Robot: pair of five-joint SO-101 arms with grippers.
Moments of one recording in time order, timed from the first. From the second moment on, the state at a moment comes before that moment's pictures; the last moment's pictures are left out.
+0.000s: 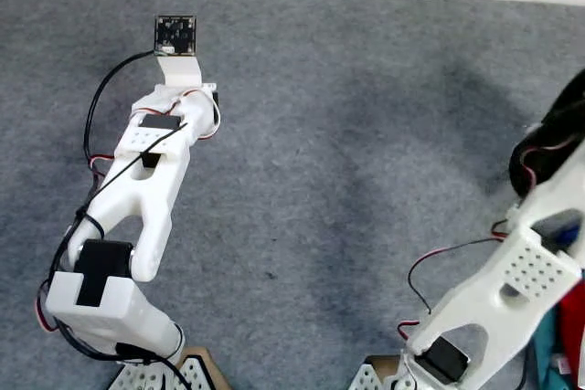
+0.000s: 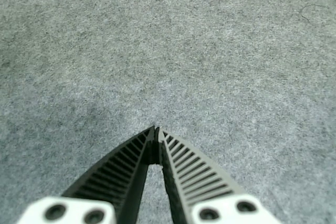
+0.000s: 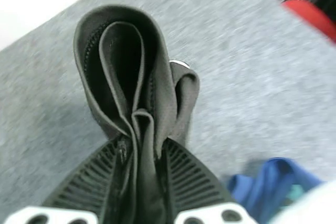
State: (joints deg) left arm -2.5 5.9 24.0 20.3 6.0; right arm 33.5 39.4 -93.2 100.5 -2.3
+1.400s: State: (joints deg) left arm -2.5 5.9 24.0 20.3 6.0; right arm 66.5 2.3 -54.4 96.2 14.5
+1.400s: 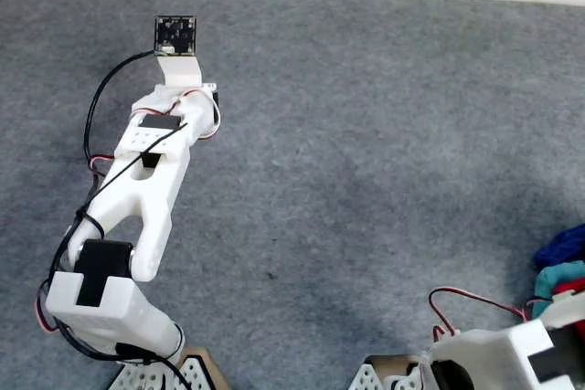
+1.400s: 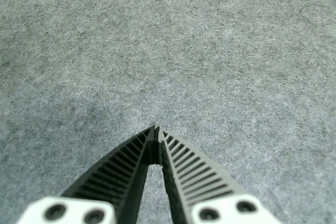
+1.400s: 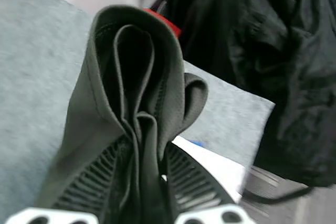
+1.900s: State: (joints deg) left arm -2.5 5.9 24.0 20.3 6.0; right arm 80.4 2.2 -43.0 98.5 36.3
